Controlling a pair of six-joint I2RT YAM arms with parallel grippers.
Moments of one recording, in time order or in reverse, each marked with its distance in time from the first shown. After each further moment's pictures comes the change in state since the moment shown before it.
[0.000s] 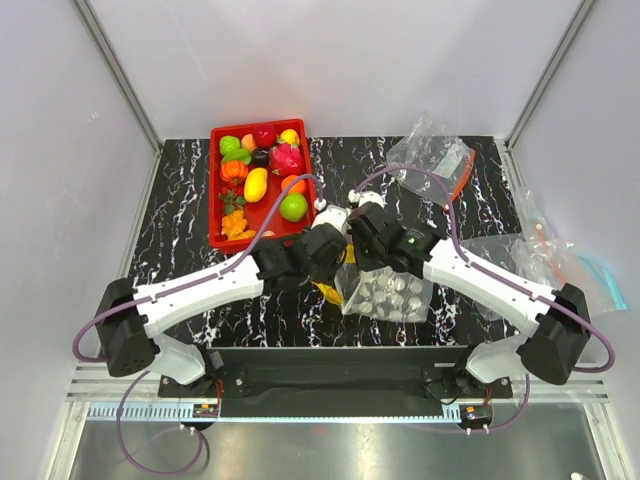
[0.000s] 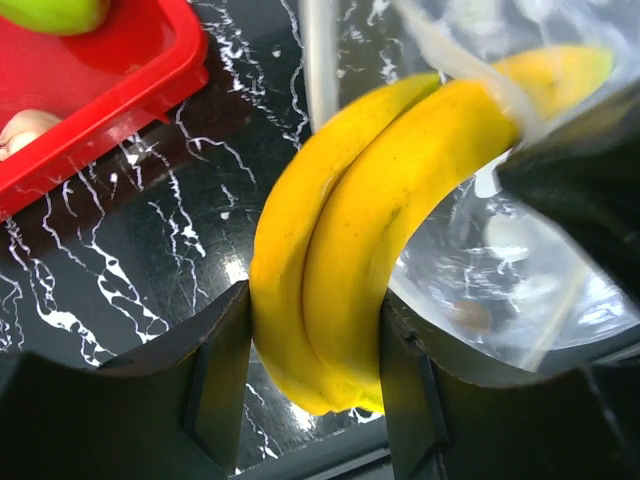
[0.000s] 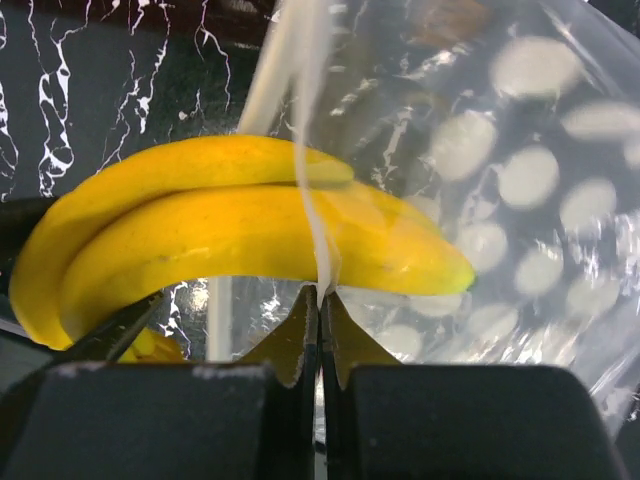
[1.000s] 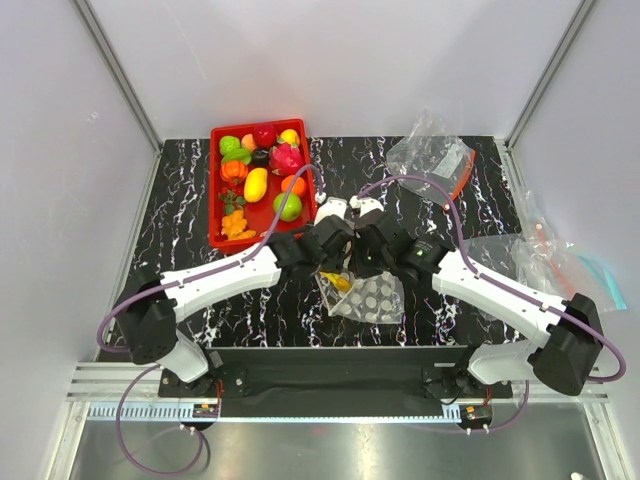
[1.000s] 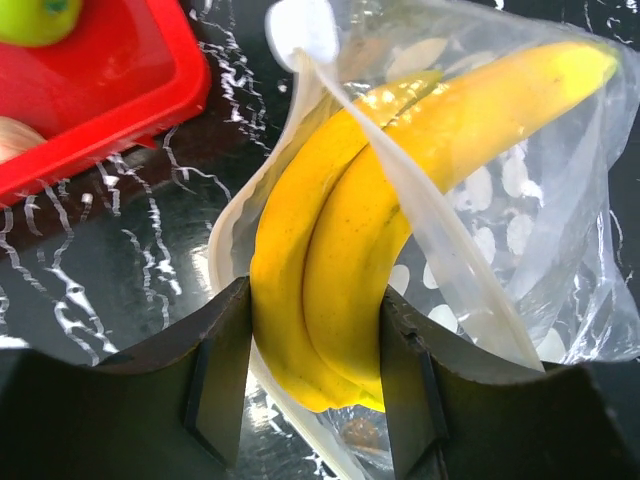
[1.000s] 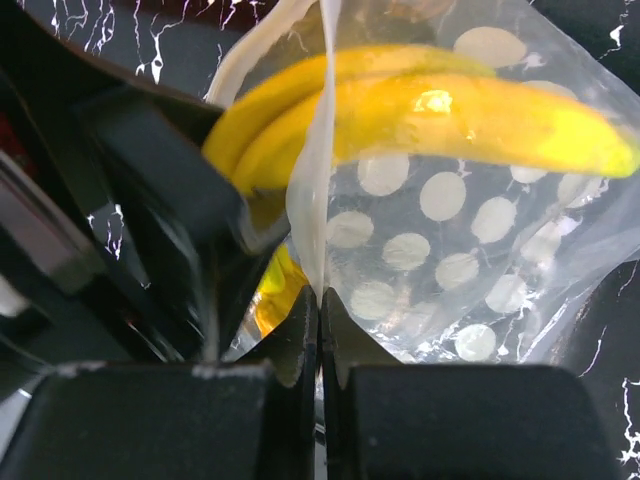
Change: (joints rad) left arm 0.068 0.129 0.035 0.094 0.006 -0.078; right arm 0.010 -0.094 -0.137 0.164 -0.126 0.019
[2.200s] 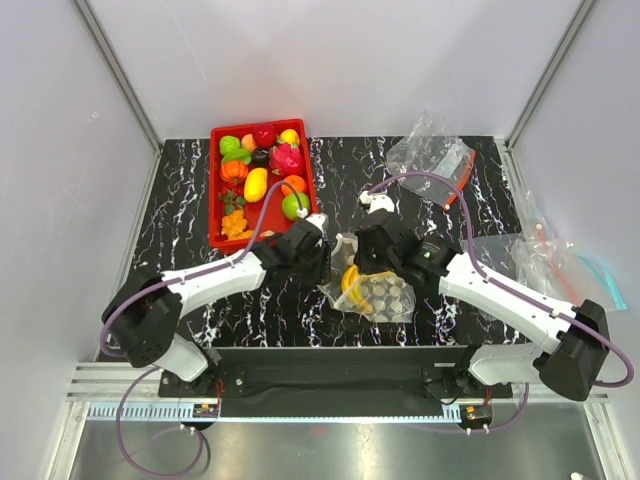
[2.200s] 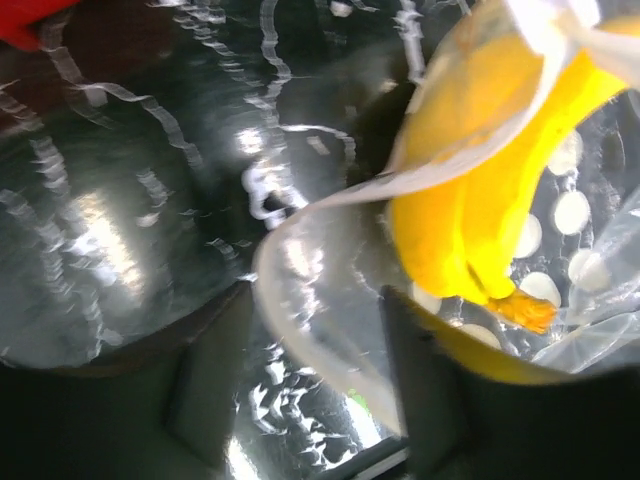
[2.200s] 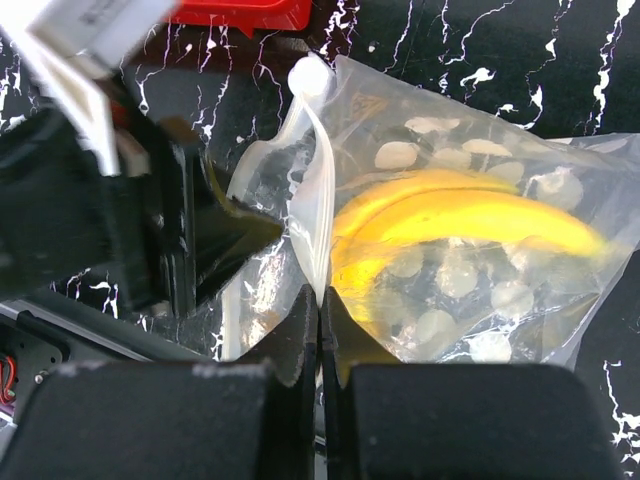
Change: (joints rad) left arm 0.173 -0.059 -0.303 0.249 0.389 -0.002; right arm 0.003 -0.039 0.005 -0.018 0.103 0.057
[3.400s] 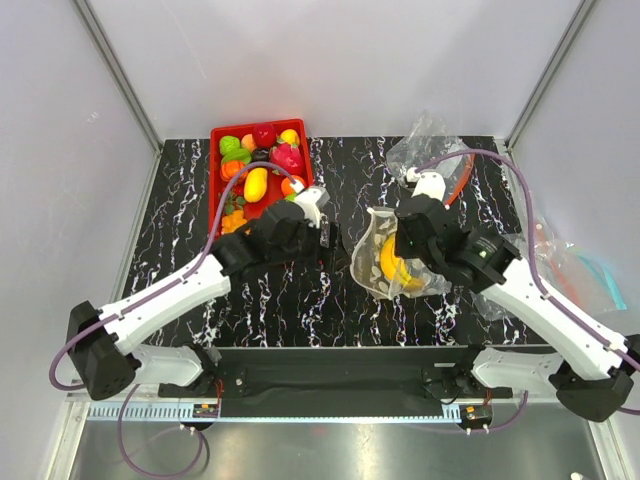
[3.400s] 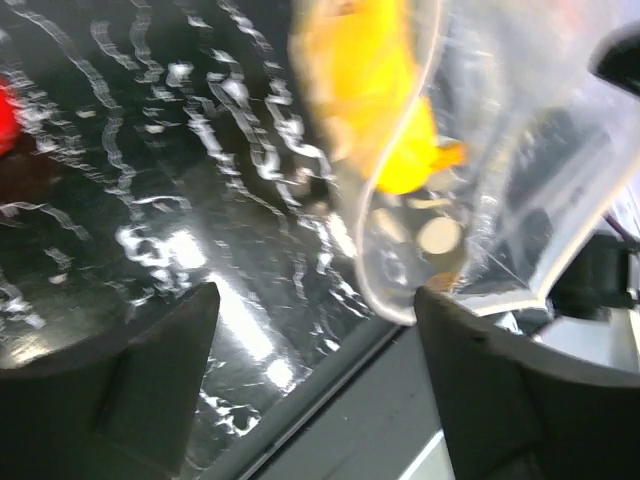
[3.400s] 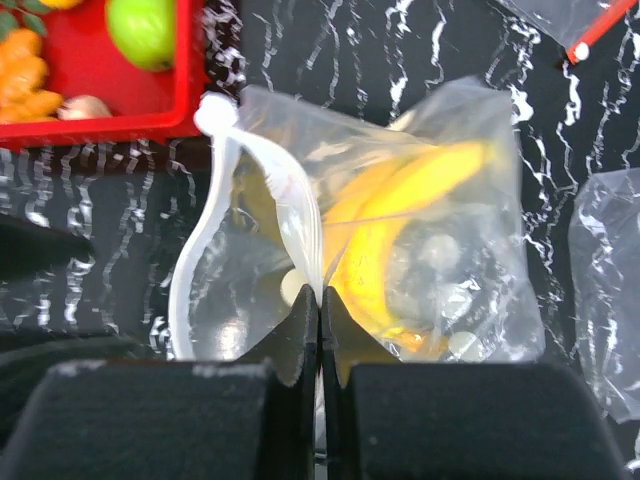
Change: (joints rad) left arm -0.060 -0.234 0.176 -0.092 0.114 0.047; right arm -0.027 -0.156 0.232 -0.325 0.273 -0.017
